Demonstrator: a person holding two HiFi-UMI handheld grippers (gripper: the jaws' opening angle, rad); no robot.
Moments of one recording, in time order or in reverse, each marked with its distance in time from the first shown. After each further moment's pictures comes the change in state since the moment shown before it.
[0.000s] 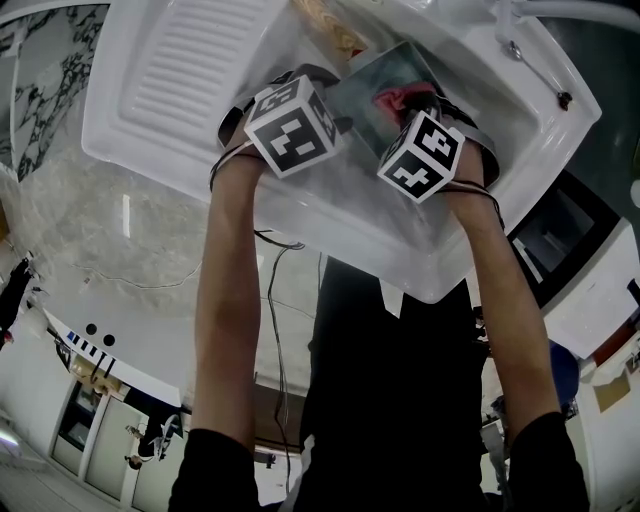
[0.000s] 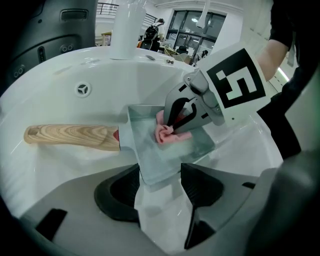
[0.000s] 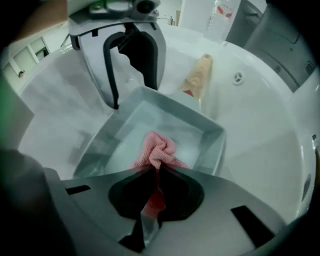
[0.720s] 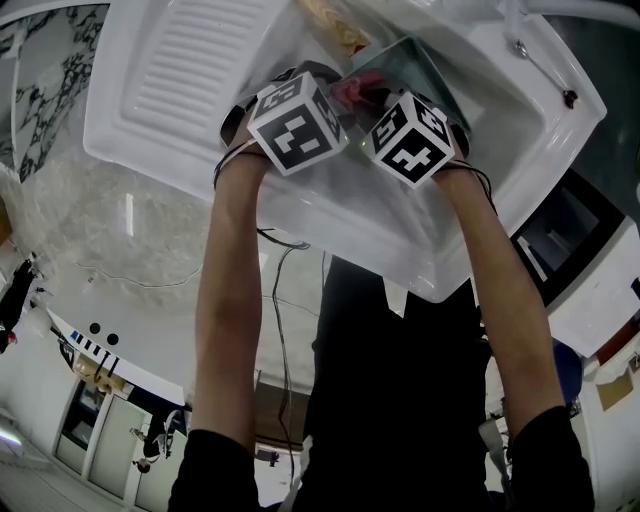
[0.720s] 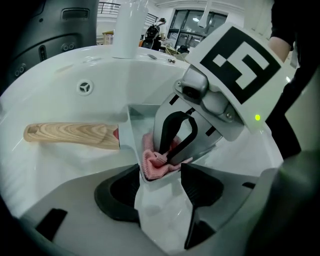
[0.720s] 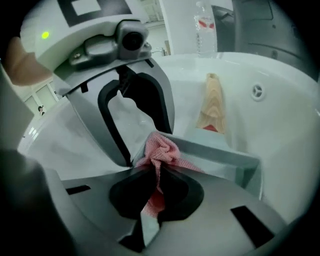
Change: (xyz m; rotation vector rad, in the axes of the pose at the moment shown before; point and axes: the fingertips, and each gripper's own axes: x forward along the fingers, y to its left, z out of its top) left arm 0.000 0.003 -0.002 -0.010 0.006 0.005; right arm 0.000 0.026 0.083 0.119 -0.346 0.221
